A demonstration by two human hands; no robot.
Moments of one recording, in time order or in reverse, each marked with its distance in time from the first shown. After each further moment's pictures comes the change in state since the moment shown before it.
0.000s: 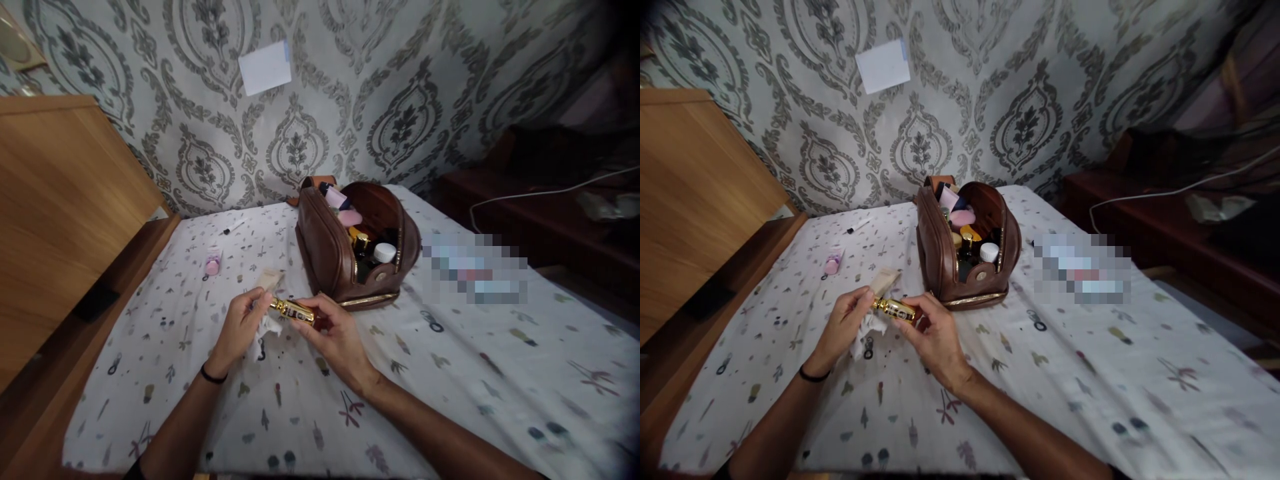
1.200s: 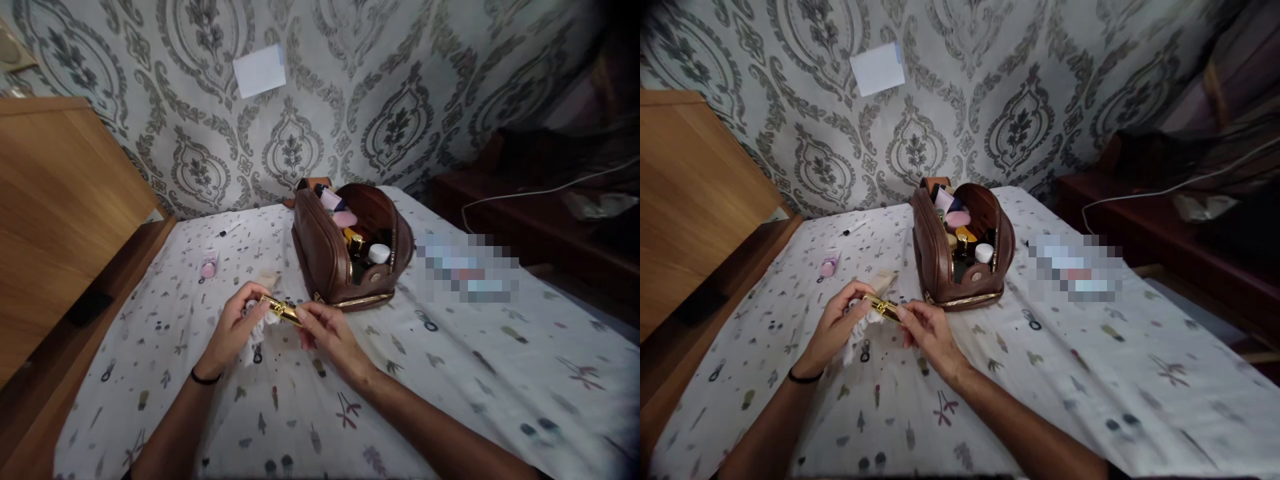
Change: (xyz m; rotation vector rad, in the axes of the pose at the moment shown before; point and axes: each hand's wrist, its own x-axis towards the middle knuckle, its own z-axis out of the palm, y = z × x) left_hand -0.002 0.014 -0.010 -0.007 -0.057 0.099; right_hand 0.007 -0.002 0.000 0.312 -0.180 0.336
